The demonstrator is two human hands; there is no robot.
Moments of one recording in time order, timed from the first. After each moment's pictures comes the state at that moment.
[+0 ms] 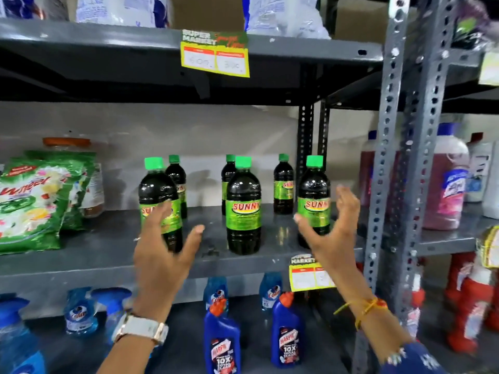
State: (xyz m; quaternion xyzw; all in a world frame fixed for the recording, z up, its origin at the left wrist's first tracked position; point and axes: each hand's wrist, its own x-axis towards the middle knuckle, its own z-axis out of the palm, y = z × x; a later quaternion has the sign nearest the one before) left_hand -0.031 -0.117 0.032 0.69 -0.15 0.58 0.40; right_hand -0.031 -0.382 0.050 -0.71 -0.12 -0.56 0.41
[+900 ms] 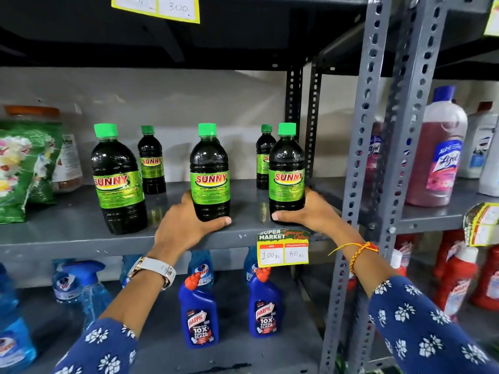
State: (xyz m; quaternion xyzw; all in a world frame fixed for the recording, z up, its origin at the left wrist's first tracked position) left_hand 0.012 -0.194 0.035 0.91 -0.05 0.28 0.30; right_hand 0.011 -0.451 0.058 -0.87 -0.15 -0.15 0.45
